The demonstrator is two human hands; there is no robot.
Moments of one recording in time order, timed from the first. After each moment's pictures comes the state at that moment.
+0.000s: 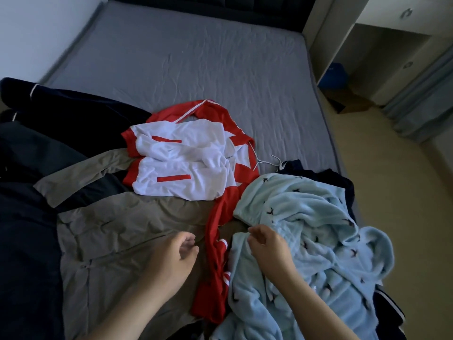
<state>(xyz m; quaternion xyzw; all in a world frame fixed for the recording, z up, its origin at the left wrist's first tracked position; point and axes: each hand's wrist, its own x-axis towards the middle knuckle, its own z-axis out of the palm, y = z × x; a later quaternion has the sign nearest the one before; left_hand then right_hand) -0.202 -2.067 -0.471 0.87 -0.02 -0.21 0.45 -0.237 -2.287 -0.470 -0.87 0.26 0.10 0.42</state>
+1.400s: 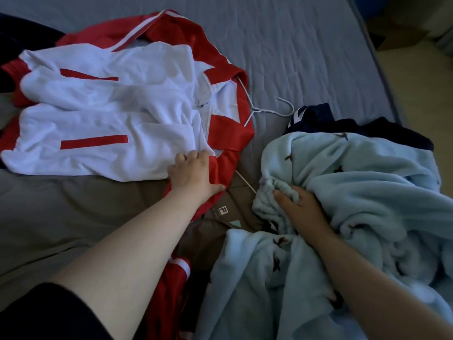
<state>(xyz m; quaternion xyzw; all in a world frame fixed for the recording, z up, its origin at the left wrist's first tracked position) -0.006 -2.279 -0.762 0.98 -0.12 -0.16 0.06 -0.128 -2.482 -0.776 -0.82 0.23 0.03 0.52</state>
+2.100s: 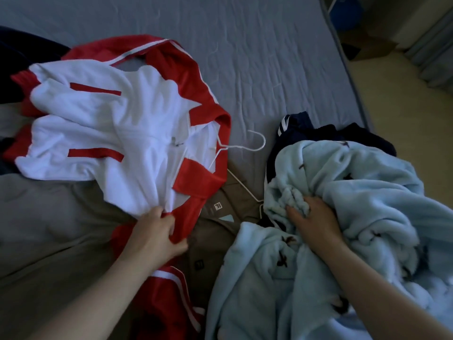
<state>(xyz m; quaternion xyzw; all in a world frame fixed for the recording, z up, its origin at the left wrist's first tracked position) -0.100 -2.180 -0.757 0.96 -0.17 -0.16 0.15 -0.169 -2.502 -0.733 -0.93 0.25 0.06 0.27</state>
